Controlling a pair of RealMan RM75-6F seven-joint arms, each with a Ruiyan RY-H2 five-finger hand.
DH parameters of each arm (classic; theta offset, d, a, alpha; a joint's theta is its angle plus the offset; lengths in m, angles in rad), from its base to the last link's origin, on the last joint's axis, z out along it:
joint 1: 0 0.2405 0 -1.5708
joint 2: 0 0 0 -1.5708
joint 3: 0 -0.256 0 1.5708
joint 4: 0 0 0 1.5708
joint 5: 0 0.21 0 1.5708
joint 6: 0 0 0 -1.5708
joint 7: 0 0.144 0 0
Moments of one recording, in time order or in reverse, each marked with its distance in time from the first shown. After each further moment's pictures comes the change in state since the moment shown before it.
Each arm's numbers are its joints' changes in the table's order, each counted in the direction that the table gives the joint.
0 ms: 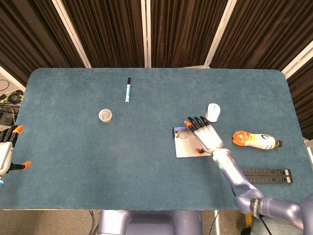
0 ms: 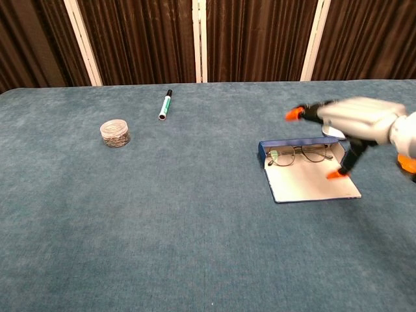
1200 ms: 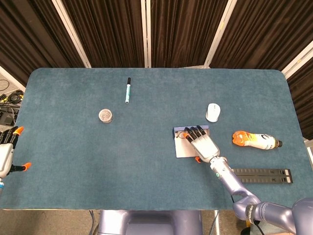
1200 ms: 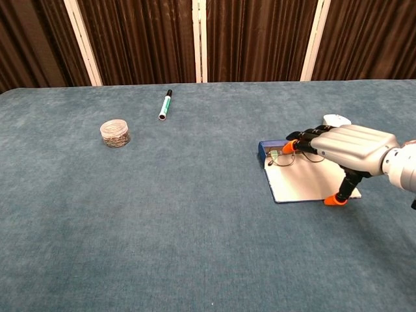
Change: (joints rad) left arm 0.010 -0.009 -0.007 -0.007 0.011 -0.021 0.023; right arm -0.043 -0.098 0.018 0.105 -0.071 0.016 -0.047
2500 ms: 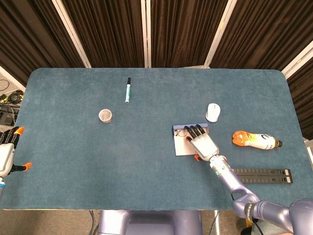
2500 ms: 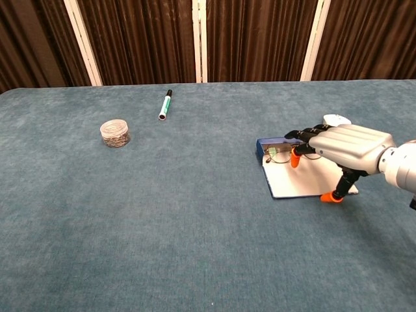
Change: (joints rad) left arm -0.005 -0.004 0.001 0.001 -0.011 0.007 0.014; right arm -0.002 -0.027 -0.019 0.066 -0.037 0.013 0.039
